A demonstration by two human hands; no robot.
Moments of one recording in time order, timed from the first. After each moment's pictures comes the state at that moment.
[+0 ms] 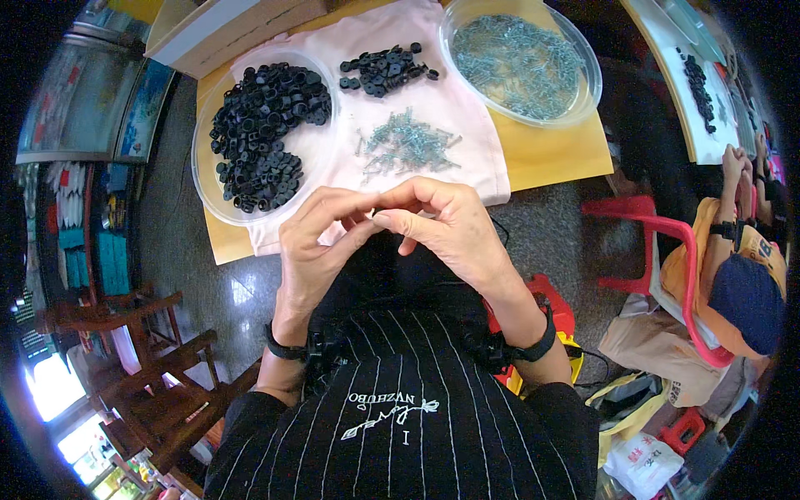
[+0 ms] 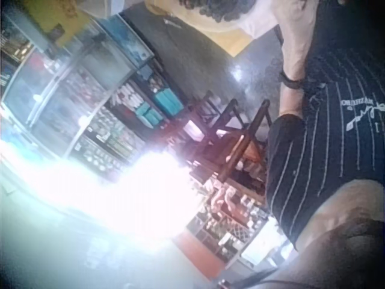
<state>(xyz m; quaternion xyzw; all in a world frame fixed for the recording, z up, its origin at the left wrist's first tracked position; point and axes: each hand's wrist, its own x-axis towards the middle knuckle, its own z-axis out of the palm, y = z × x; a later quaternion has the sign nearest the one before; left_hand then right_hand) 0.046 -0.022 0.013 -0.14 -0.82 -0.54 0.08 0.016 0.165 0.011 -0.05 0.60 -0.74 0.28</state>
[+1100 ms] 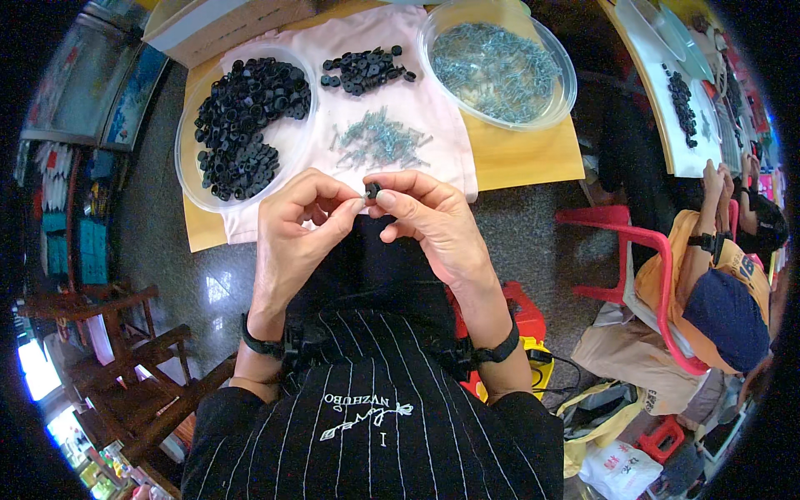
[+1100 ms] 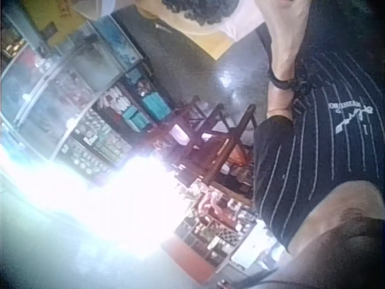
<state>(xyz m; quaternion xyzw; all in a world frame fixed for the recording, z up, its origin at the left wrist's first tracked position) 0.044 0.001 0.036 -0.03 -0.82 -0.57 0.02 0.023 0.181 -0.003 0.02 0.41 -0.87 0.27</state>
